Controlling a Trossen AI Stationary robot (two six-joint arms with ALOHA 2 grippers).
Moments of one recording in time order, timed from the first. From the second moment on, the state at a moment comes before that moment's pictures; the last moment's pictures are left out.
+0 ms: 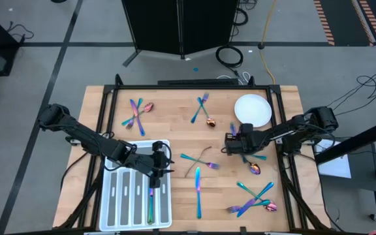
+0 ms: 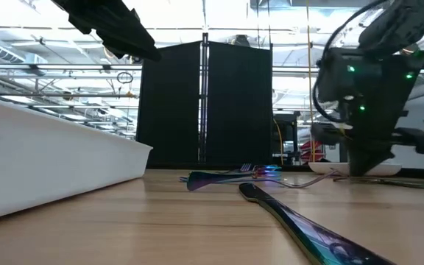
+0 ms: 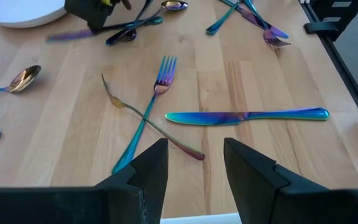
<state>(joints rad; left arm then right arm) -0.42 1.37 0.84 -0.13 -0.31 -0.23 0.10 1.54 0.61 -0.56 0.56 1.75</state>
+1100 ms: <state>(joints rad) -0.40 1.37 0.84 -0.13 -0.32 -0.18 0.12 1.68 0.67 -0.18 0.57 1.42</state>
